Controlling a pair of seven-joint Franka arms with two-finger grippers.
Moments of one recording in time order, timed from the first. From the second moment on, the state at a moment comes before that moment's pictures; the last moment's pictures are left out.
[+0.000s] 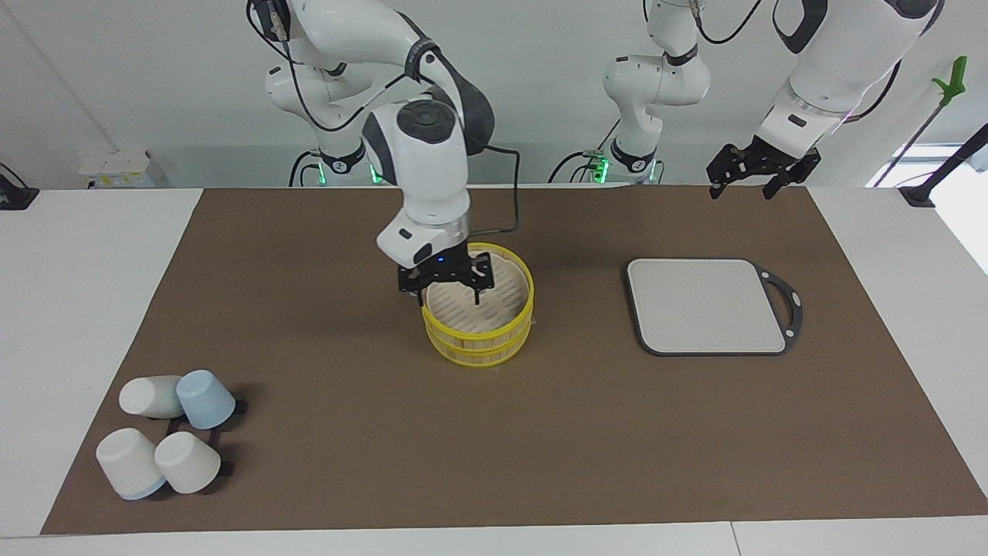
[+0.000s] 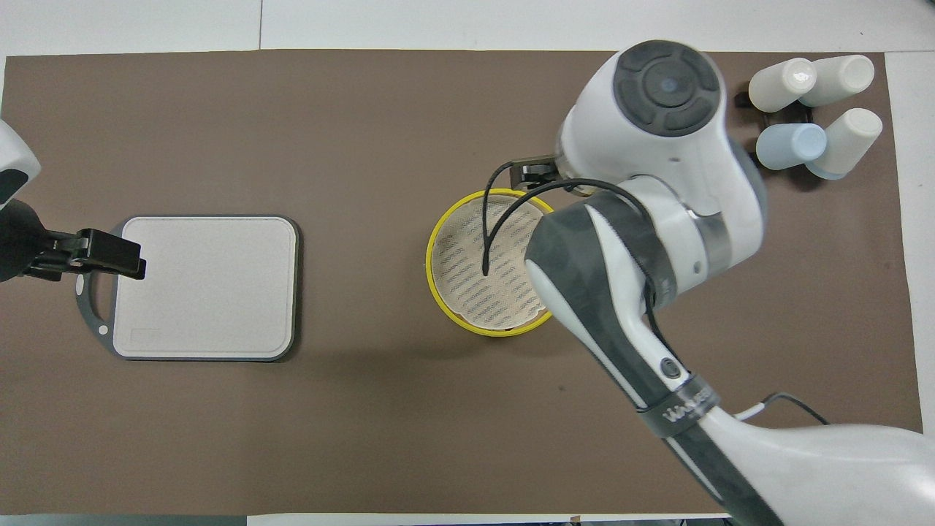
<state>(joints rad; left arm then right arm) -0.22 -0.08 0.12 -1.67 -0.02 1.49 -0.03 0.37 0.33 0.01 -1.47 -0.04 1.88 0.30</state>
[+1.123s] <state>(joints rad) -0.22 -0.08 0.12 -1.67 -0.02 1.49 -0.03 0.03 0.04 0.01 -1.71 -0.04 1.70 -0.01</state>
